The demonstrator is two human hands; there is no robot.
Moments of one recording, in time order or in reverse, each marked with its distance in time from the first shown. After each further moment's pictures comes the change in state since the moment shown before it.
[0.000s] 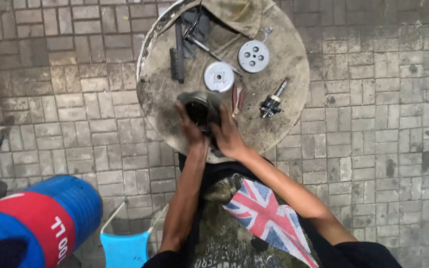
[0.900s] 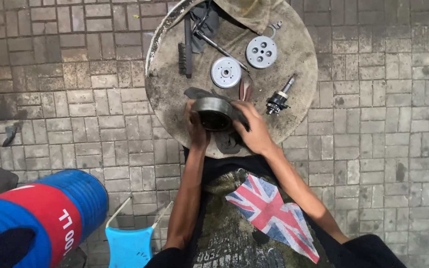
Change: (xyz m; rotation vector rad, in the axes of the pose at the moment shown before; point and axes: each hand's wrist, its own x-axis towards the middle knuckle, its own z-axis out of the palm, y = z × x) left_hand 0.009 -0.018 -0.038 0.223 -0.345 0.489; right_hand -0.007 0.001 -0.054 -0.035 -0.067 0.064
